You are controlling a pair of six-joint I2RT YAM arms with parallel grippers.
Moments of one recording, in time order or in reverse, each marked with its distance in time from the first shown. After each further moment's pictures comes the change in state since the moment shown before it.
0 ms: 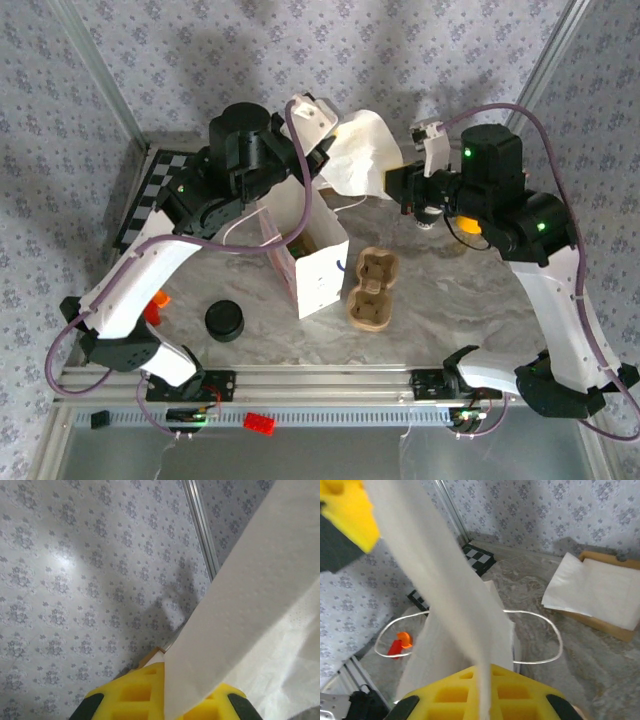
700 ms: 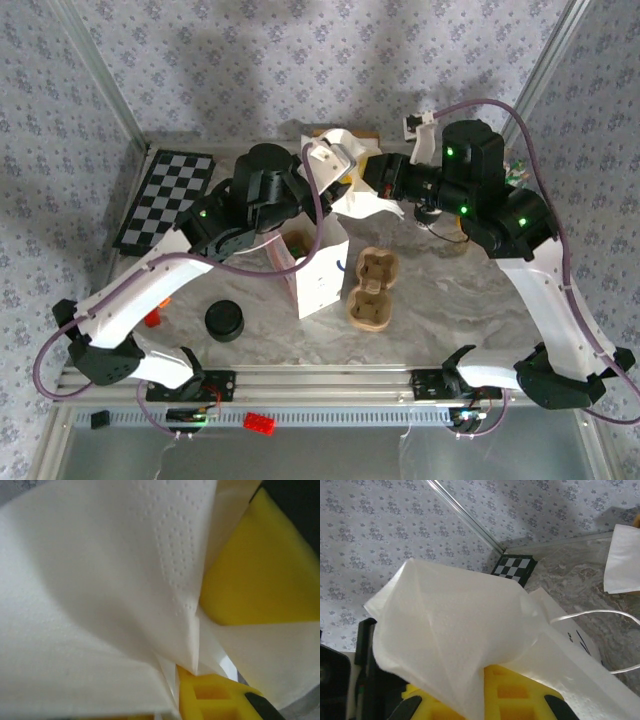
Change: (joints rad) left arm -0.075 -0.105 -0.317 0.117 0.053 -0.098; right arm 0.093 0.037 -0.002 0.141 0.017 0.429
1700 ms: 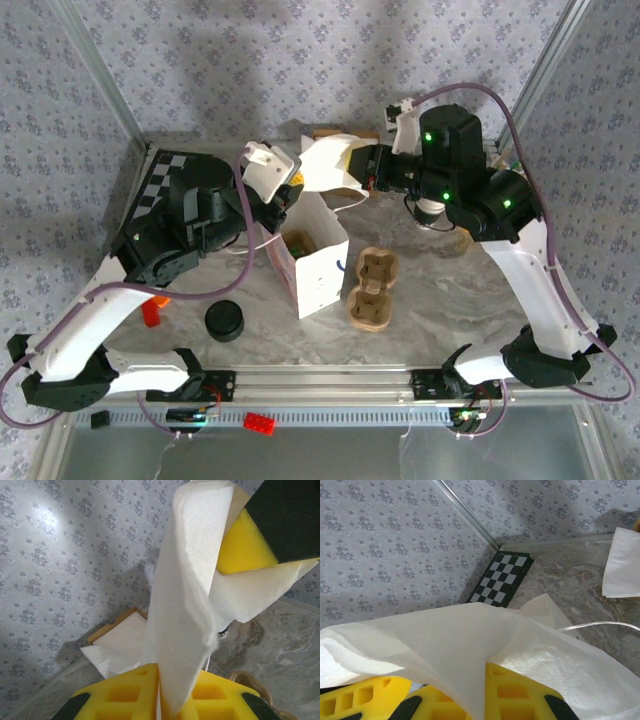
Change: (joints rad) left arm 0.014 -0.215 -0.051 -0.146 -0.100 -0.087; right arm 0.060 0.137 0.179 -0.096 0.066 -0.054
